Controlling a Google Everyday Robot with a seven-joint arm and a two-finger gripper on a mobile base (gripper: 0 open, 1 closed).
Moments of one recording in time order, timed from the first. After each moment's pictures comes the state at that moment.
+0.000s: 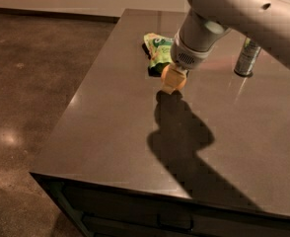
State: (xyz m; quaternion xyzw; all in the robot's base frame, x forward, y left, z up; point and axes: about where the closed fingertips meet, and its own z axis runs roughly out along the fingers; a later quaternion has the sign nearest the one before) arm 0.603 -0.085 0.884 -0.55 0.81 -0.01 0.22
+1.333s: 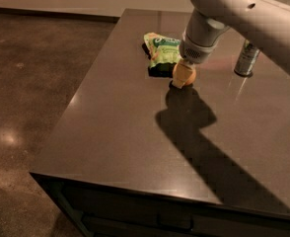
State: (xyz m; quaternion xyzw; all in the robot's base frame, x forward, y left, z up) arm 0.650 -0.120 0.864 -0.53 0.83 -0.04 0.18
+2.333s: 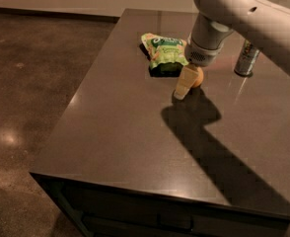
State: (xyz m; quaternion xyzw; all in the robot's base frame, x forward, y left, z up) arm 0.647 -0.141 0.851 -0.51 0.84 -0.04 0.16
